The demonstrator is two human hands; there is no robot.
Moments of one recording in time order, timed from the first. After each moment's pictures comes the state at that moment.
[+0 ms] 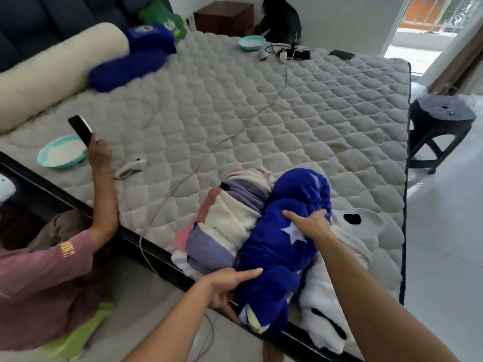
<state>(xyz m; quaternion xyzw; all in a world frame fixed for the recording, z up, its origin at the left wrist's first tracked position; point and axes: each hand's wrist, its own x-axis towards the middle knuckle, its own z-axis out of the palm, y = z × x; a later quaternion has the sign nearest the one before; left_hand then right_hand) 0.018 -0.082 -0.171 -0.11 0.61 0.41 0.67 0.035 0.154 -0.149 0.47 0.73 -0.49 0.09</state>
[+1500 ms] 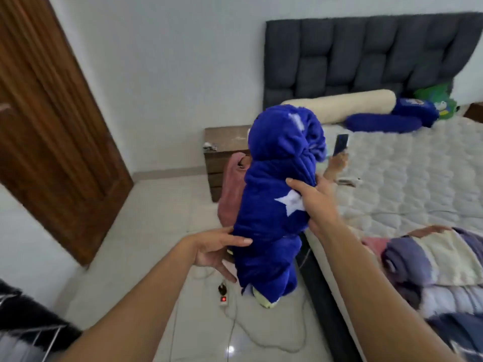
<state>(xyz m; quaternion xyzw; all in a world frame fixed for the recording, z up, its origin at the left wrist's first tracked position) 0.319 -0.464 -0.017 -0.20 0.64 0.70 0.25 0.189 -0.286 0.033 -0.08 0.63 -0.76 0.14</state>
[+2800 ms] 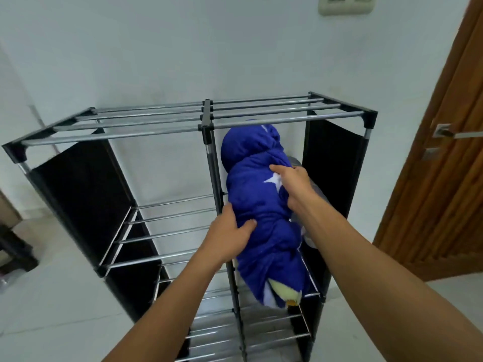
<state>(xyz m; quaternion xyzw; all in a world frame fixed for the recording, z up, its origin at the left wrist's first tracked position) 0.769 -0.795 0.071 -0.75 0.44 0.23 -0.43 0.694 -0.961 0.094 -0.47 0.39 -0.42 0.67</state>
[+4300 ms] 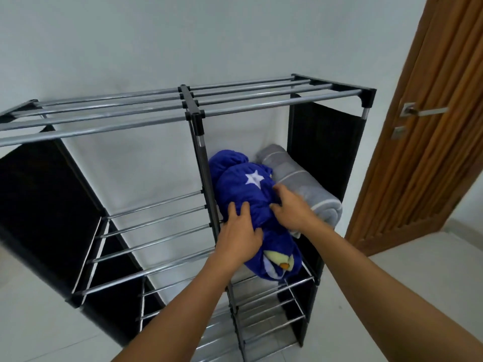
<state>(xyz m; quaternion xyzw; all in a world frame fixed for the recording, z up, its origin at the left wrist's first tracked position) 0.790 -0.842 0.019 -0.77 0.57 0.15 -0.23 0.676 -0.937 0.033 -0.80 0.49 -0.21 0.29</state>
